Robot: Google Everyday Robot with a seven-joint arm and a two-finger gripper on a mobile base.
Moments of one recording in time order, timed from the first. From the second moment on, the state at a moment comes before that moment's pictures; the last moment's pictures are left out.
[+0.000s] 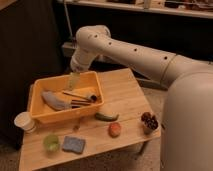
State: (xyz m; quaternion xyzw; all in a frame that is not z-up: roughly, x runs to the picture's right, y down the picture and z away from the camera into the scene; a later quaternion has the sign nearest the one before) arm -0.159 -0.066 0.690 -0.27 -0.23 0.12 0.93
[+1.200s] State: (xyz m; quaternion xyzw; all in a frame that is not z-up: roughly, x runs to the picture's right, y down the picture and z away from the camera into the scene) arm -0.154 -0.066 0.690 -0.27 -0.23 0.12 0.93
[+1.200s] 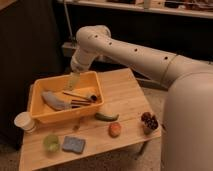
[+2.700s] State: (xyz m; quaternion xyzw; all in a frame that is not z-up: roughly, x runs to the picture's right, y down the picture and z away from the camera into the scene) arm 0.154 0.064 0.626 -0.26 -0.09 0.38 0.89
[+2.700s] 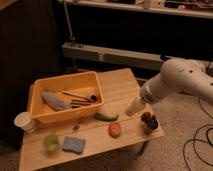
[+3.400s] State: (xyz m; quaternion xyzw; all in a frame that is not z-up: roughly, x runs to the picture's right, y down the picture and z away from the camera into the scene) arm 0.225 0.144 0.661 -0.30 0.00 0.46 0.84
